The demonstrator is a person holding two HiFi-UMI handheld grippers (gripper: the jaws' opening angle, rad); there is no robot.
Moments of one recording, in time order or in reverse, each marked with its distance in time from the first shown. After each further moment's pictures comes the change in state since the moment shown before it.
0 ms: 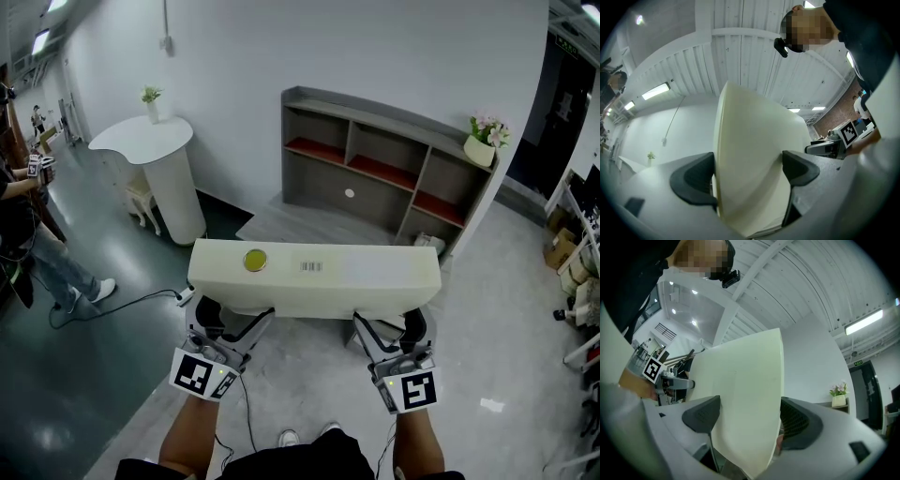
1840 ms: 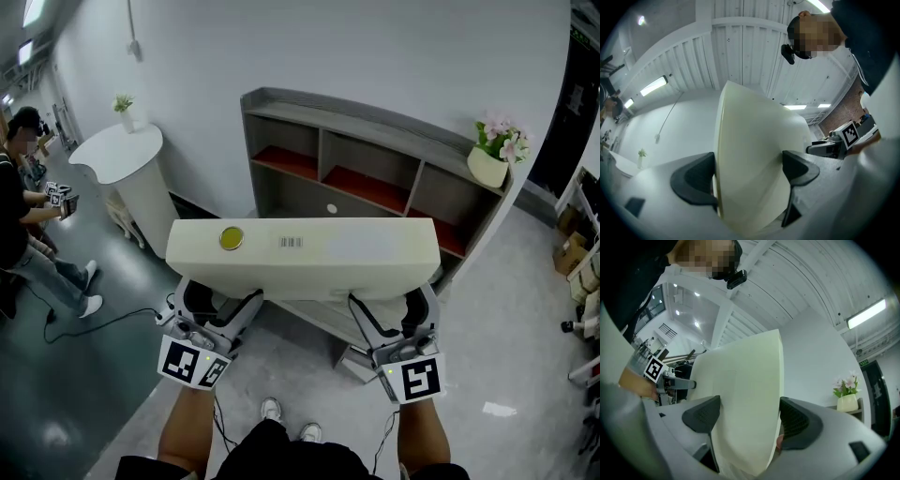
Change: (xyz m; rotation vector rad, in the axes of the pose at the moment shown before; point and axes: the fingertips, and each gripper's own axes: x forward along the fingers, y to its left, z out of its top) left arm 0.281 0.021 -0.107 -0.005 -0.032 0.021; right arm 0.156 -0.238 -0.095 0.000 -0.083 0.003
